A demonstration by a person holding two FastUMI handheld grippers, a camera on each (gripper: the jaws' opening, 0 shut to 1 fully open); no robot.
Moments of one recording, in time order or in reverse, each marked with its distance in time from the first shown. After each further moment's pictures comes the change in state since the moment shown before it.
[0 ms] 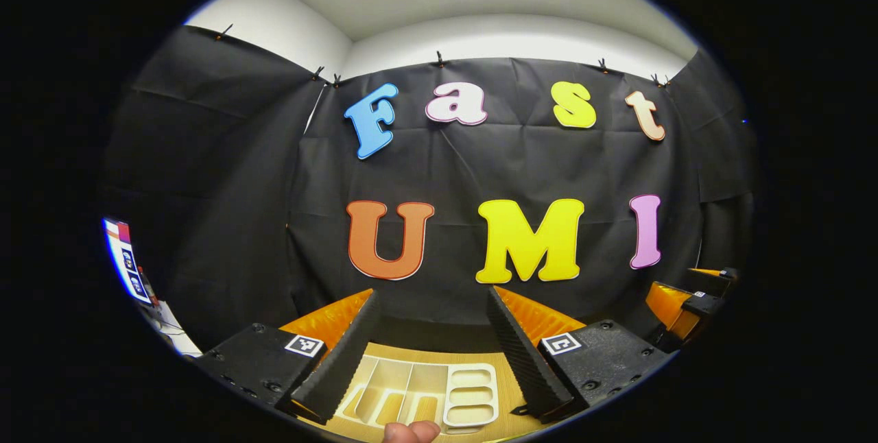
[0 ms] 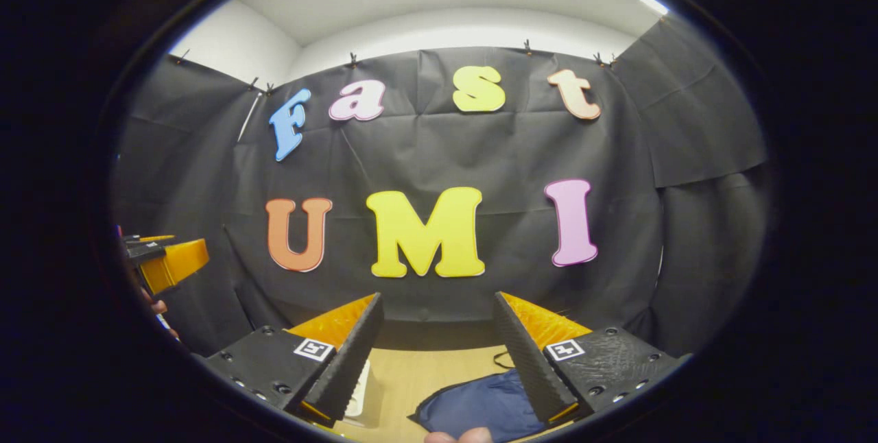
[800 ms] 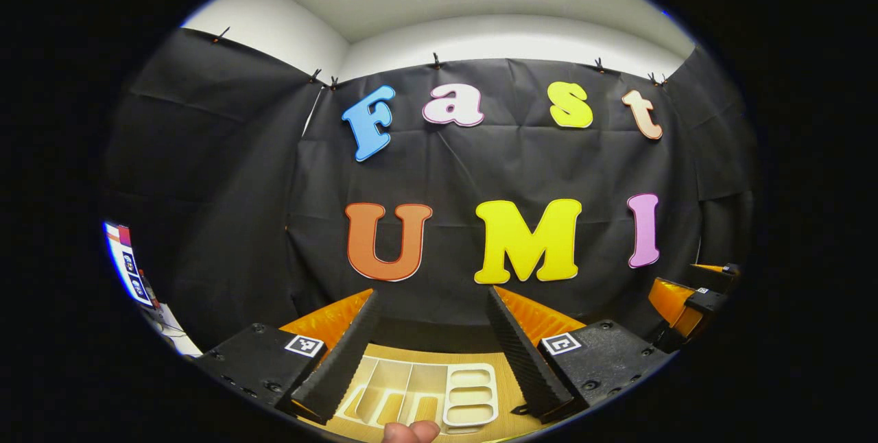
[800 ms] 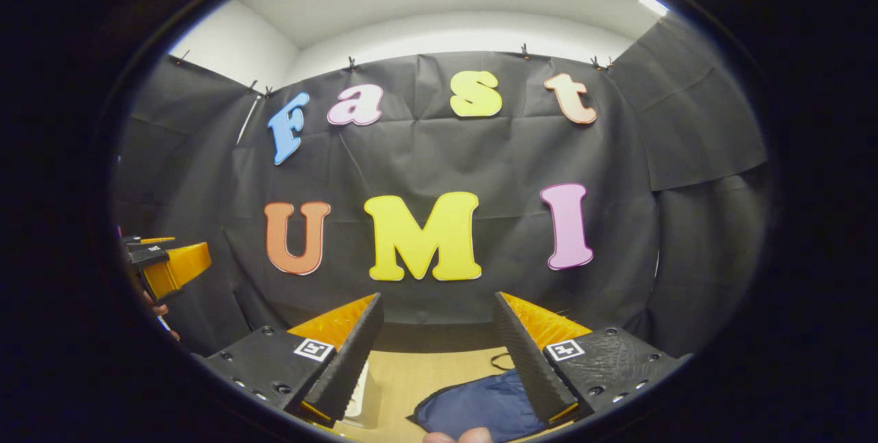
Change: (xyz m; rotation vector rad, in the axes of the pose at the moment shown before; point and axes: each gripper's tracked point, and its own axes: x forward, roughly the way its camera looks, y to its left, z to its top) left arm -0.002 -0.003 0.001 0.006 -0.003 -0.004; right arm -0.007 -0.004 0.005 0.003 -0.007 -0.014
